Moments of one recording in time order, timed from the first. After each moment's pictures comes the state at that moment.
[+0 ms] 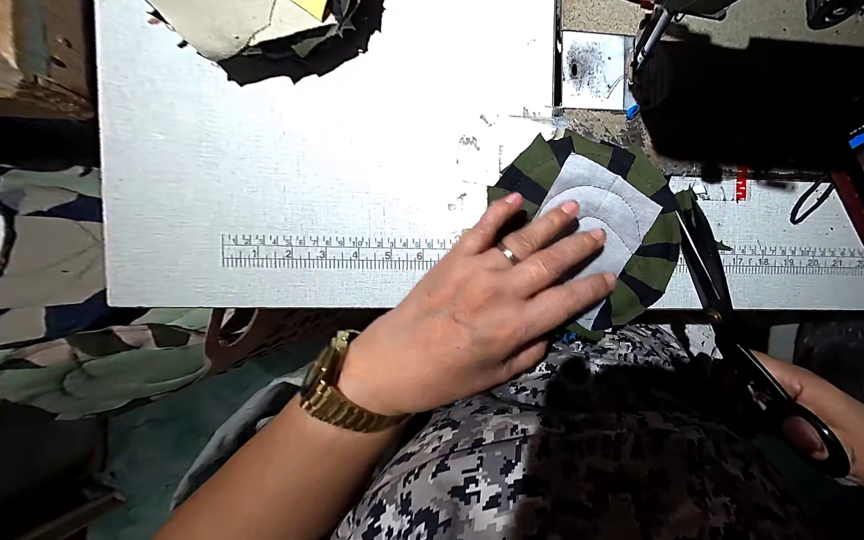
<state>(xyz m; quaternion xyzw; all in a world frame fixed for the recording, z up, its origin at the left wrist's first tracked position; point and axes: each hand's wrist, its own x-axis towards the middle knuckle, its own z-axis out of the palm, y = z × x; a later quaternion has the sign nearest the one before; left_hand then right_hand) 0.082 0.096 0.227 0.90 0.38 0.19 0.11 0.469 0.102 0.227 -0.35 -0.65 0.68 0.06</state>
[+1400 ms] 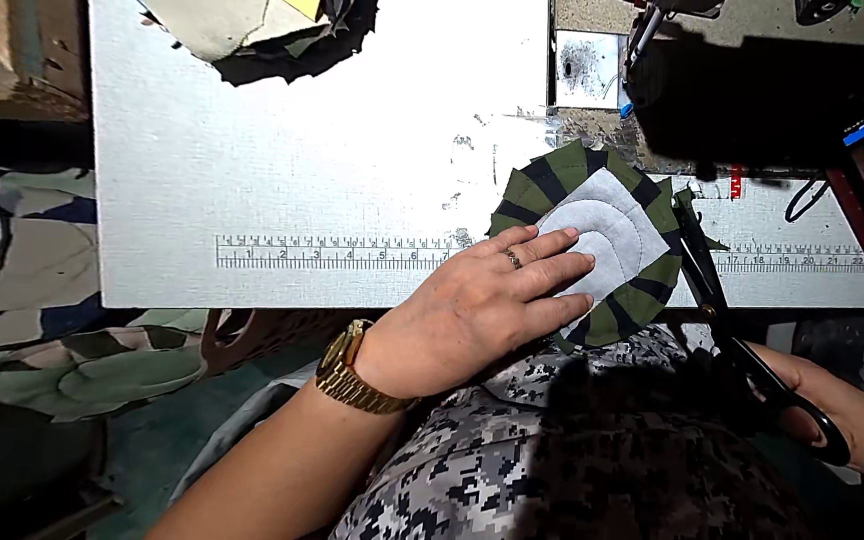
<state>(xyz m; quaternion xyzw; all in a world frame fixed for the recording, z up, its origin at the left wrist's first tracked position) 0.080 0.099 0.216 0.91 0.32 0.23 0.12 0.468 0.113 0.230 -0.33 -0.67 0.66 0.05</state>
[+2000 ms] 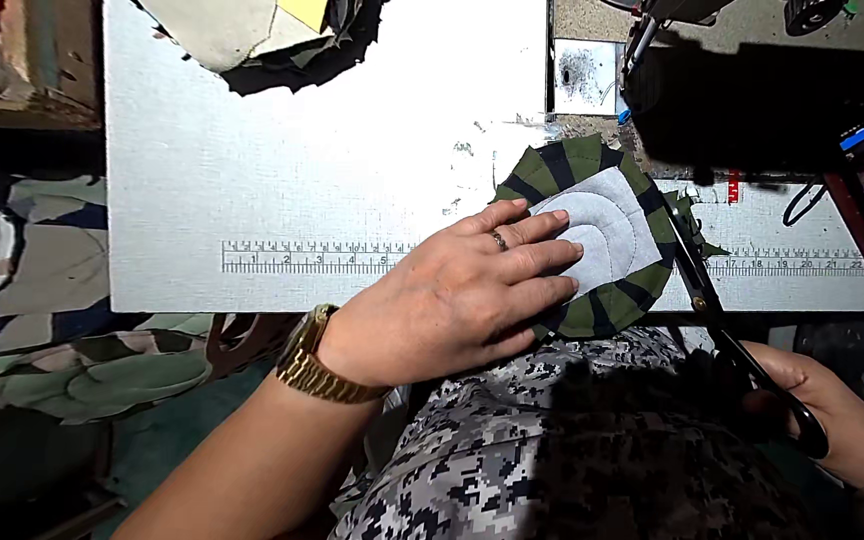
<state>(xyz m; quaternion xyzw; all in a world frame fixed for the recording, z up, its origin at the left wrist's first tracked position) 0.068 0.112 0.230 0.92 0.32 0.19 0.13 0.450 0.099 0.229 -0.40 -0.68 0.60 0.15</state>
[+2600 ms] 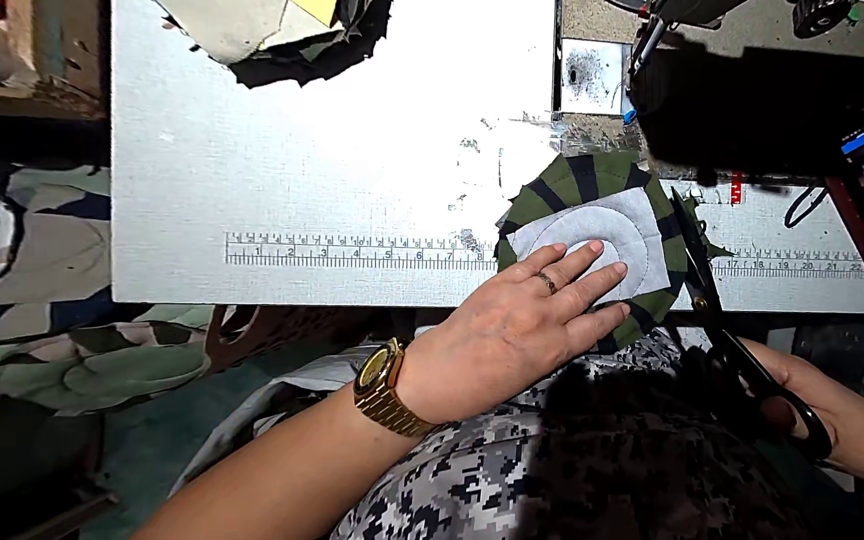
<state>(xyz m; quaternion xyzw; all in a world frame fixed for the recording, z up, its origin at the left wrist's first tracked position) 0.110 0.089 0.214 0.92 0.34 0.19 0.08 0.458 0.113 0.230 -0.35 -0.69 0.63 0.05</state>
